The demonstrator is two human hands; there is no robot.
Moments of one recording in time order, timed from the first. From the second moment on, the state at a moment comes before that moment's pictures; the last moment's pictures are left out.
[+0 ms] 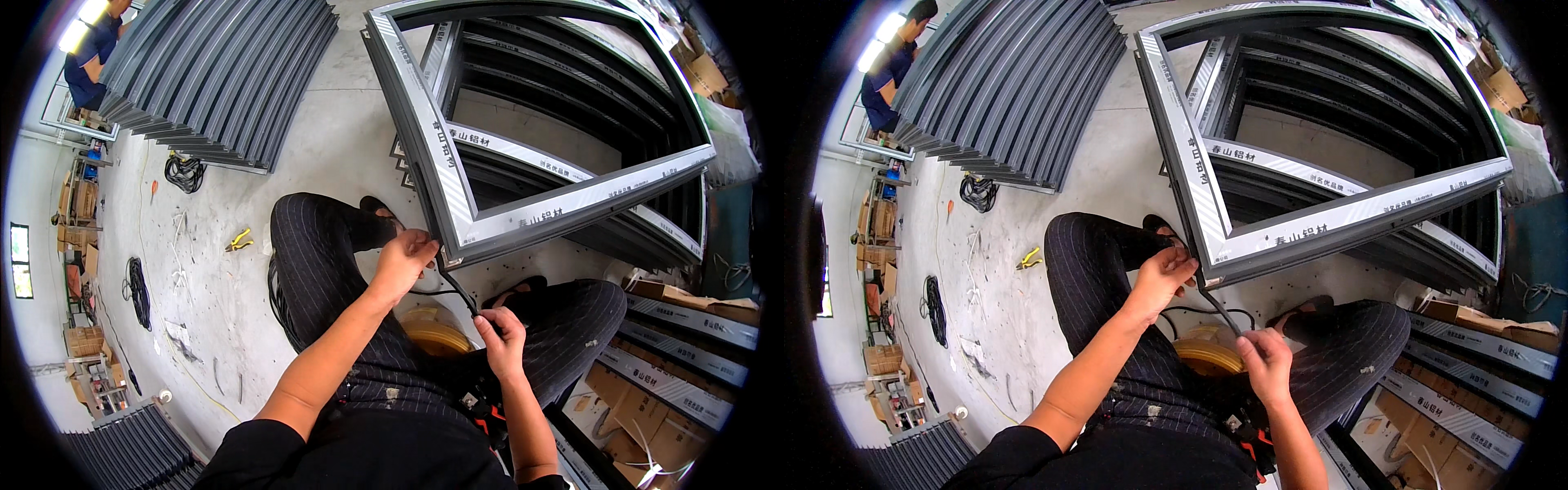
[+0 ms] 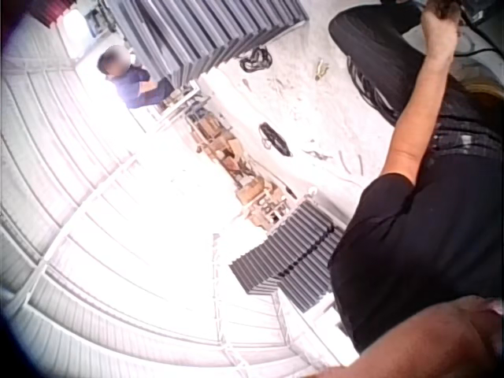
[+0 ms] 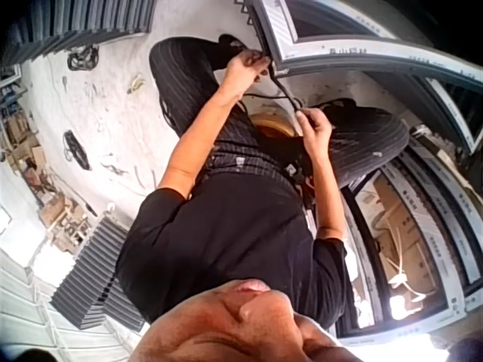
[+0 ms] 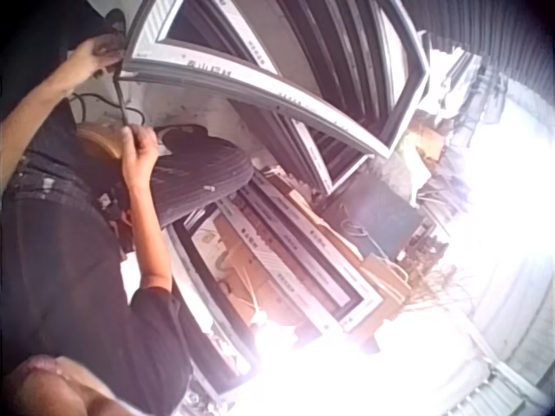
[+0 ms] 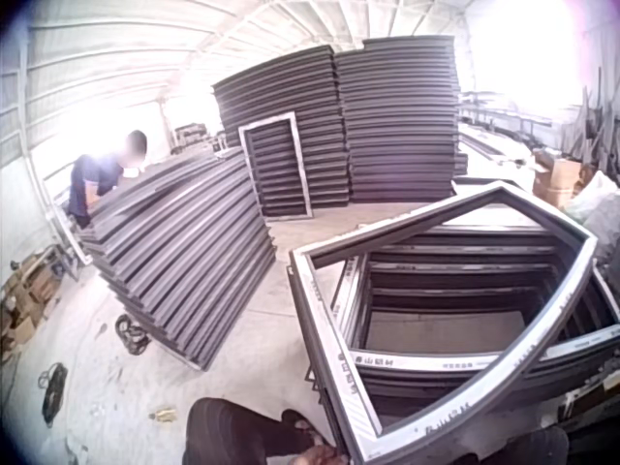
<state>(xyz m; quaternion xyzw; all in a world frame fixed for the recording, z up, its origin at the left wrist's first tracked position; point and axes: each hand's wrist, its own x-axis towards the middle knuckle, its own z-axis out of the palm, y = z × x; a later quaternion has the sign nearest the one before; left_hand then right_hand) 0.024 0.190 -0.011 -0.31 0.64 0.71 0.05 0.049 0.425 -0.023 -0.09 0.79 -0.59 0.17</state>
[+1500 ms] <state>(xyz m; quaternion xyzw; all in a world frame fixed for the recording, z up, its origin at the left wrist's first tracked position) 0.045 0.198 -0.025 -0.23 0.55 0.79 0.12 0.047 0.419 -0.039 -0.08 0.81 -0.55 0.19</state>
